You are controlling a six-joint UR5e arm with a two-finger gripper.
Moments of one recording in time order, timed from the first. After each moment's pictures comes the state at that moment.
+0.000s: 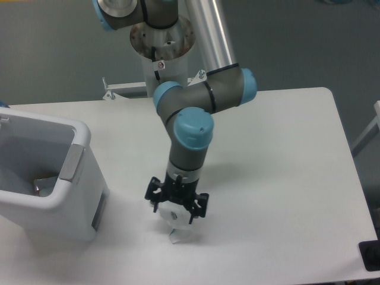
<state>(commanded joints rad) 2.29 -2.04 -1.73 -0.71 1.32 0.52</state>
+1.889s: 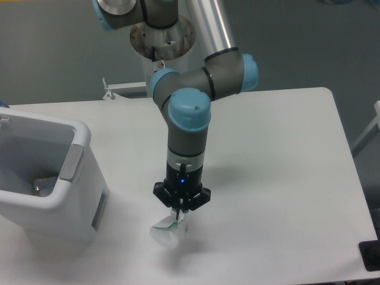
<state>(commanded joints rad) 2.39 -1.94 -1.62 -0.71 1.23 0.43</state>
